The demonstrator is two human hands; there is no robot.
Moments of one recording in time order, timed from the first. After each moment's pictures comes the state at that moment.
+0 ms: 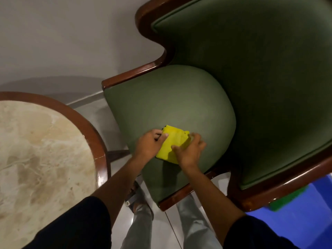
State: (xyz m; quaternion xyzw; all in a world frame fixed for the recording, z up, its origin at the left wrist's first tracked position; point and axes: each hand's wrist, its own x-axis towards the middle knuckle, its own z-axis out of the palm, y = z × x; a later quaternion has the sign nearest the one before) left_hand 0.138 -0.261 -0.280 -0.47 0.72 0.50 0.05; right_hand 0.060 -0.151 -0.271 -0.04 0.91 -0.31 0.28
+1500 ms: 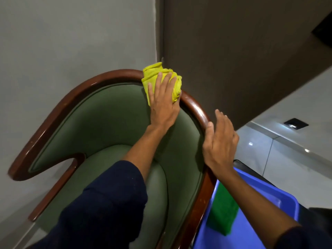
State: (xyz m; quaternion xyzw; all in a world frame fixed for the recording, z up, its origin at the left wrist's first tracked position) left_hand -0.320 -0.170 -0.099 -0.04 0.92 0.30 -0.25; right_hand -0.247 0.006 -0.075 -0.02 0.95 -0.29 -0.10
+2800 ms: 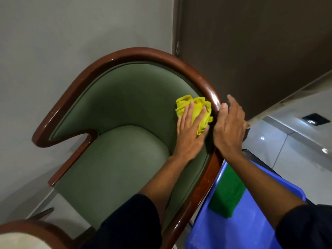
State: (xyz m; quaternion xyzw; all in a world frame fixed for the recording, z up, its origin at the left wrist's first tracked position) left_hand -0.202 -0.087 -0.139 -0.07 0.89 0.43 -0.08; right_hand -0.246 0.010 -0.078 -0.02 0.93 -0.37 -0.08
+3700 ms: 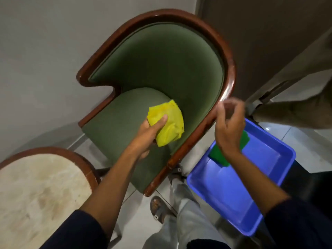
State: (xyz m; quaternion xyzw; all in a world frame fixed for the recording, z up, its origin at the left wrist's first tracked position) left_hand 0.057 -0.125 -0.047 -0.34 0.52 0.78 0.02; right_hand -0.056 0.054 -0.052 -0.06 0.85 -0.52 -0.08
